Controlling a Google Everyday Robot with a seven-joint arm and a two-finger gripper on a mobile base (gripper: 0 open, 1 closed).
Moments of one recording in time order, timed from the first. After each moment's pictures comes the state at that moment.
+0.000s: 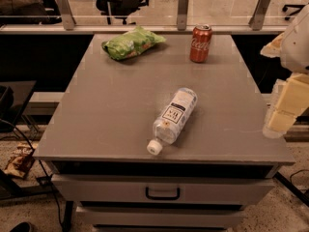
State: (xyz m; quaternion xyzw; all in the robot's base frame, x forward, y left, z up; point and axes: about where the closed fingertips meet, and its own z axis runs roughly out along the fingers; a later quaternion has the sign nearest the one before) arm 0.438 -0.217 0.976 -0.60 0.78 -0.03 0.16
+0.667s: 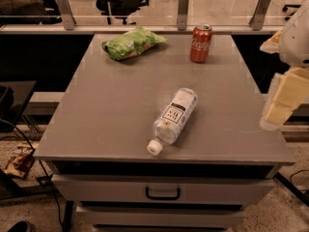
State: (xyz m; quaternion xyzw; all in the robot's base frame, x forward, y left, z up) arm 0.452 -0.218 0.977 -0.60 0.78 -0.03 0.17
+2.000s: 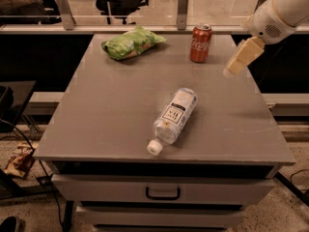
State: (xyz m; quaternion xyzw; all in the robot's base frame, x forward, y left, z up) arm 0.638 -0.232 0.950 -0.53 0.79 0.02 0.30
